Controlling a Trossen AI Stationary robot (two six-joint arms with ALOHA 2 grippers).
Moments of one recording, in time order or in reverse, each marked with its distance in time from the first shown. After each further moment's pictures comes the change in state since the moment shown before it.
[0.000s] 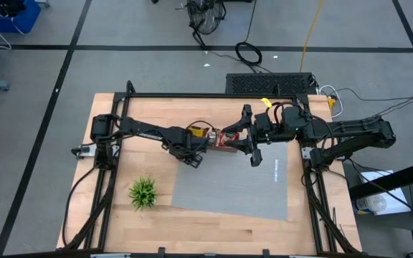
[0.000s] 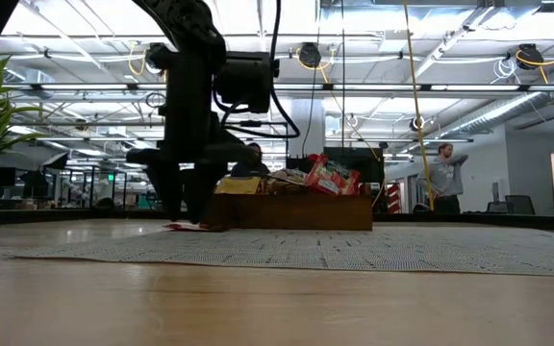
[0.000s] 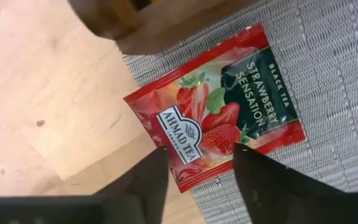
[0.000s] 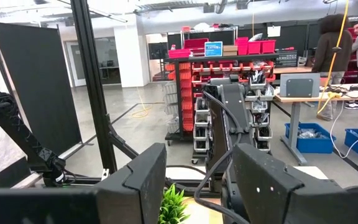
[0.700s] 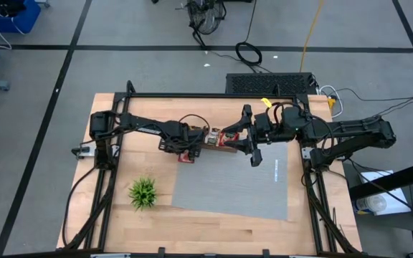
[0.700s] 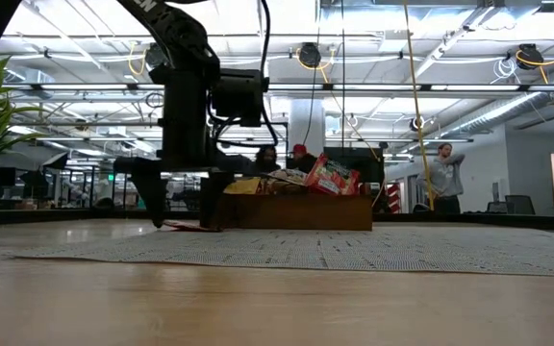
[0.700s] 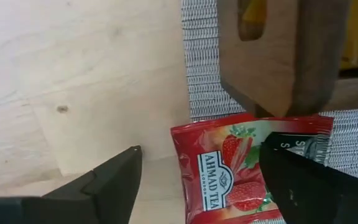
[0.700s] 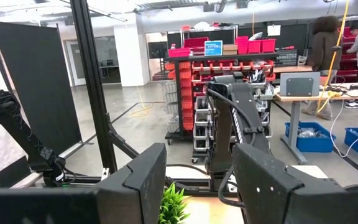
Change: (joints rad) left arm 0.084 -0.008 -0.070 0.036 0.064 -0.280; right arm 0.000 0.000 0.000 -0.004 0.000 0.000
